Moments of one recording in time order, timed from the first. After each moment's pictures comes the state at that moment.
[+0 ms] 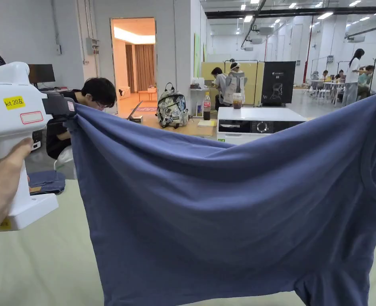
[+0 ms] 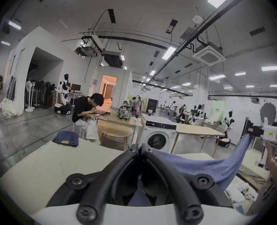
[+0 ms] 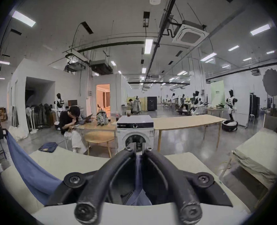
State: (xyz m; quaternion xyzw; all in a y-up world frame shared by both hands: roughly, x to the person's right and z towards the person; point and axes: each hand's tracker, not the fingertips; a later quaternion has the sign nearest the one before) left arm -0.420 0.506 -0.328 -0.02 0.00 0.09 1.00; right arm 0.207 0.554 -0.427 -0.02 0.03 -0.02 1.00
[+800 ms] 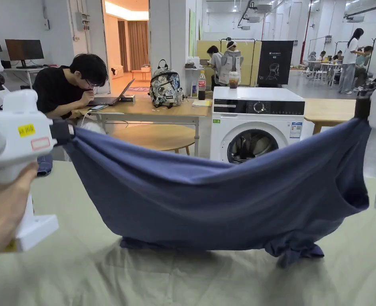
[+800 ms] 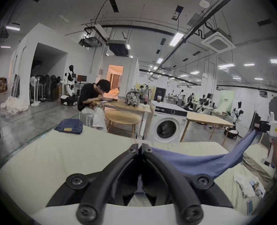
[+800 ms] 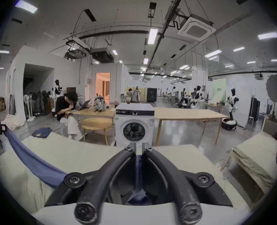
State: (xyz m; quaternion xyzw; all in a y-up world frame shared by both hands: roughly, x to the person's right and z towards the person) left arm -0.407 0.398 -0.366 -0.09 0.02 0.10 0.99; right arm 0.185 0.445 -0.476 -0.10 0.03 0.02 0.99
